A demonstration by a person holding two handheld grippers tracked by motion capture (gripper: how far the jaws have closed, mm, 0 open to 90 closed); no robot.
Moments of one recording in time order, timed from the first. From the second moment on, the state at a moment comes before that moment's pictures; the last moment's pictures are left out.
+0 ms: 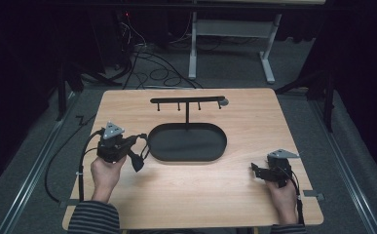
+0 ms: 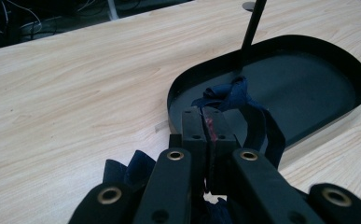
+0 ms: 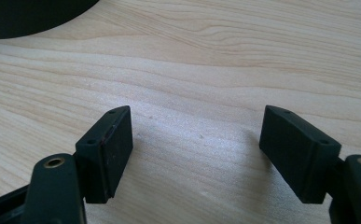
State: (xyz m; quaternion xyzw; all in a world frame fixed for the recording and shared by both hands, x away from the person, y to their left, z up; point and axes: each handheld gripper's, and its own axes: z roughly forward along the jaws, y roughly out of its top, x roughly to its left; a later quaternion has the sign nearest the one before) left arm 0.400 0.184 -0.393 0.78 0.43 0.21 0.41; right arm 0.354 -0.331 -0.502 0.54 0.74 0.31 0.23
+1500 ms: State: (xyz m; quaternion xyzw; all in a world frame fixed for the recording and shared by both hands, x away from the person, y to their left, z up) left arm 0.438 0.150 -0.339 0.76 0.41 0.23 0.46; right arm 0.354 -0.331 -0.502 0.54 0.74 0.31 0.23
